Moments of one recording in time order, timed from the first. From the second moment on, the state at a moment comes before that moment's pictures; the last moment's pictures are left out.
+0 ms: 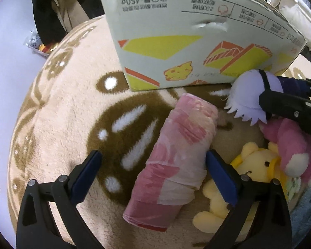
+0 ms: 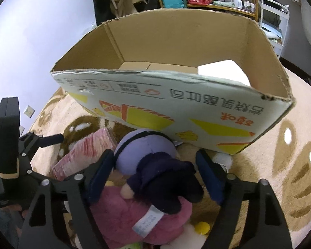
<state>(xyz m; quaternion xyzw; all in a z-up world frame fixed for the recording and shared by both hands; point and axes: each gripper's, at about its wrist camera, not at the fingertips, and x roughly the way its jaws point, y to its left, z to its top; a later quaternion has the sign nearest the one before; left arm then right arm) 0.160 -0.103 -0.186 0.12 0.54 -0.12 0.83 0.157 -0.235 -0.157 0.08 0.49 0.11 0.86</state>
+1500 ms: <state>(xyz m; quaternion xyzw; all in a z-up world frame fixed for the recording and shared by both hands) 0.098 -0.096 -0.136 0.14 0.51 -0.13 0.84 0.111 -0.249 -0.112 0.10 0.43 0.06 0.89</state>
